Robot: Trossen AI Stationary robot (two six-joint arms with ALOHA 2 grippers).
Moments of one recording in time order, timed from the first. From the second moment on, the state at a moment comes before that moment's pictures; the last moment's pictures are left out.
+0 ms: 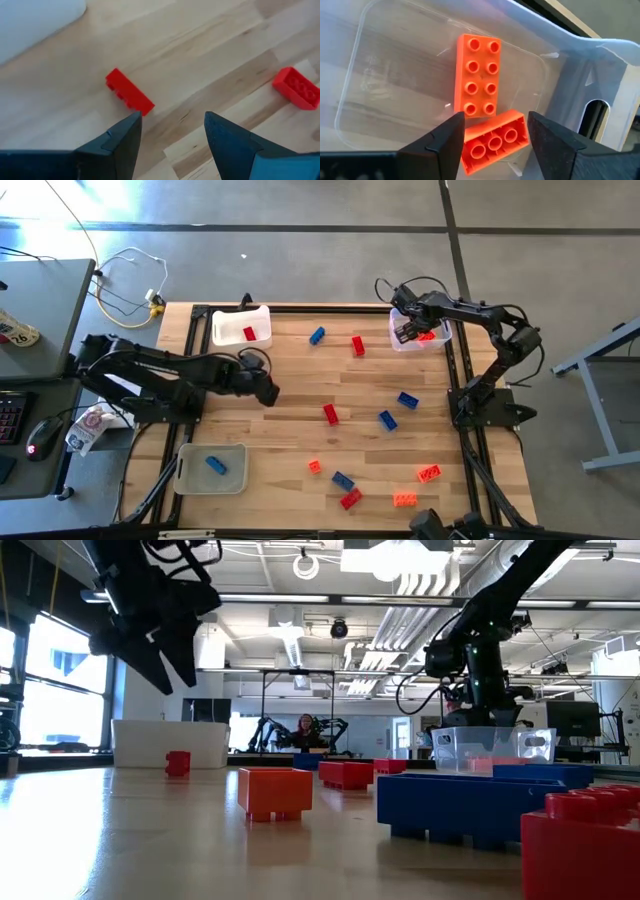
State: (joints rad) left arm 0.04 1.23 0.83 -0.80 -0.39 -1.10; right arm -0.87 1.64 1.00 -0.82 0.41 0.24
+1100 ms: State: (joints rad) left arm 0.21 1.50 0.83 -0.73 -0.31 -1.30; right arm -0.79 1.44 1.00 -0.79 0.41 0.17
